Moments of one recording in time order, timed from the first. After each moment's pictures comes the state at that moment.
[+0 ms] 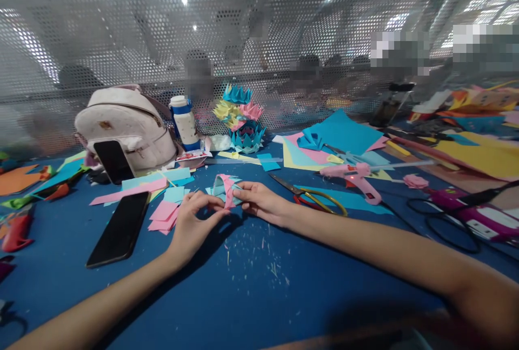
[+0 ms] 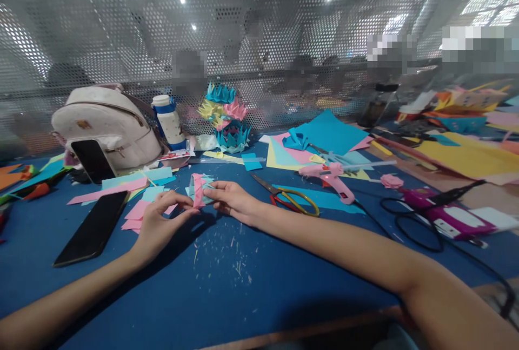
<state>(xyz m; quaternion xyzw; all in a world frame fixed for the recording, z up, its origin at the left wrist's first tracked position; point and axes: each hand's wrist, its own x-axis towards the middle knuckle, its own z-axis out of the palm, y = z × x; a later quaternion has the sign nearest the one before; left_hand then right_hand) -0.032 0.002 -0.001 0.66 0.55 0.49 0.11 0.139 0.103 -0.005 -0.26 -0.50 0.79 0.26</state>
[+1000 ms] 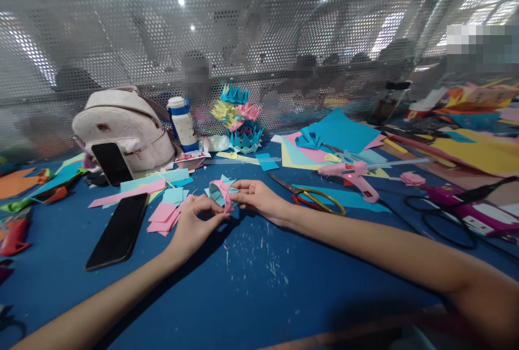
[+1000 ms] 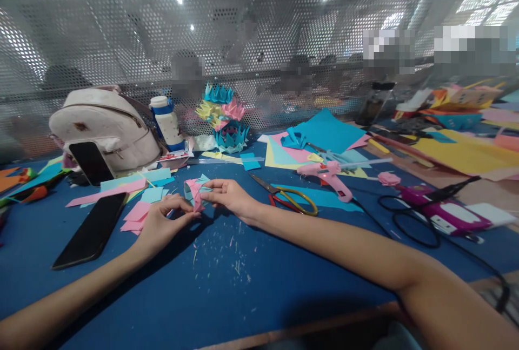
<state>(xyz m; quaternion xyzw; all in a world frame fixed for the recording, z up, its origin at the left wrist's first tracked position) -0.031 0.007 -0.002 0.65 0.56 0.48 0.19 0.140 0.097 0.003 -0.26 -0.58 0.71 0.30</state>
